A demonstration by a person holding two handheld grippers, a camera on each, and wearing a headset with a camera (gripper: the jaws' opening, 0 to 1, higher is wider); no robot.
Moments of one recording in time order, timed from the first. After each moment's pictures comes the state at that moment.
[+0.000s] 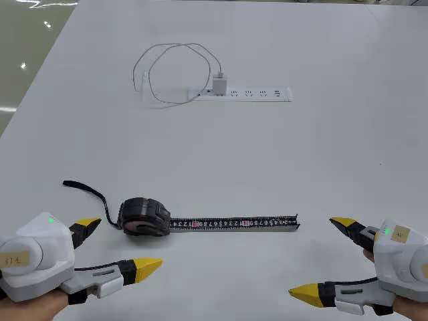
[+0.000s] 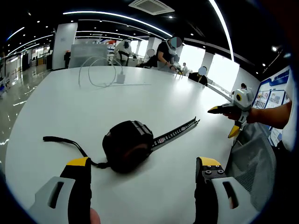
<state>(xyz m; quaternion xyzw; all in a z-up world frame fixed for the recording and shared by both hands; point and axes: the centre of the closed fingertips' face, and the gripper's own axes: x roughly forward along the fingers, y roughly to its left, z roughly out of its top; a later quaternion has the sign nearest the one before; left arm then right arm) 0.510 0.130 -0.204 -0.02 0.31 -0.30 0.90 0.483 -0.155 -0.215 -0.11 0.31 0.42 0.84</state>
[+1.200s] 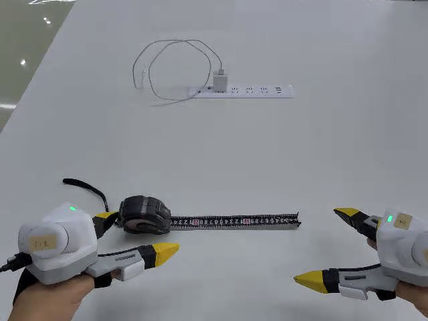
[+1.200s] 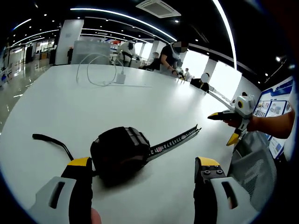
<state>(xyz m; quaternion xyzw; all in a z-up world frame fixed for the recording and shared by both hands) 0.525 0.108 -0.209 -0.06 0.30 -0.29 0.90 0.497 -0.165 -0.218 -0.12 0.31 0.42 0.84</state>
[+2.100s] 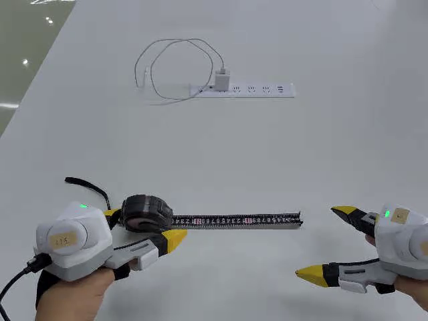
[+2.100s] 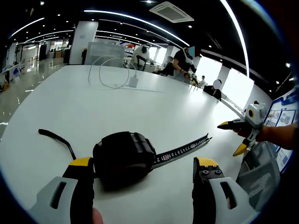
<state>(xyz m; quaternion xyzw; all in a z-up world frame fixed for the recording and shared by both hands) 0.539 0.109 -0.217 -0.08 0.30 -0.22 0.92 0.504 -0.165 -0.222 -0.14 0.31 0.43 0.83</state>
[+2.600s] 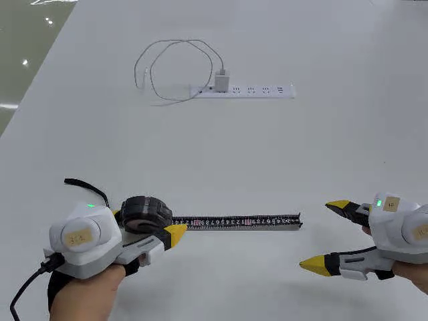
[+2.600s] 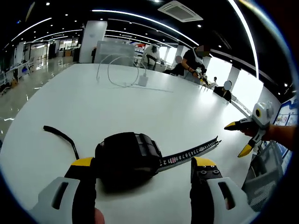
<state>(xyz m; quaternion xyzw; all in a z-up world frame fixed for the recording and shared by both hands) 0.549 0.111 -0.222 -0.07 0.31 -0.18 0.93 0.517 -0.167 -0.226 -0.17 0.33 0.46 0.81</state>
